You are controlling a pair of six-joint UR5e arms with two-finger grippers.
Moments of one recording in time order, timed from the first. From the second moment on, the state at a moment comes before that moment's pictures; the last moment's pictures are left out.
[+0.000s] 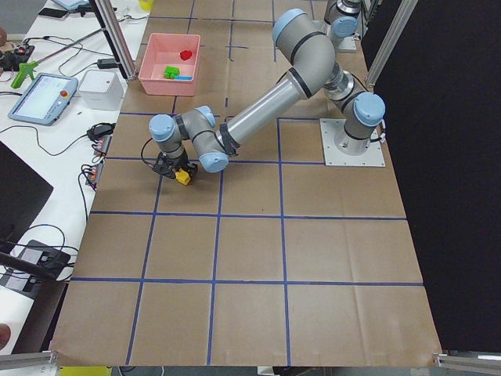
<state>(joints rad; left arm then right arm) -1.12 -2.29 -1.35 -1.12 1.53 -0.69 1.59 -1.69 1.73 -1.66 -1.57 -0.14</state>
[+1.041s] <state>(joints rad) -1.24 -2.13 -1.11 -1.42 1.53 -0.36 1.60 -1.70 1.74 -1.64 -1.57 0.05</state>
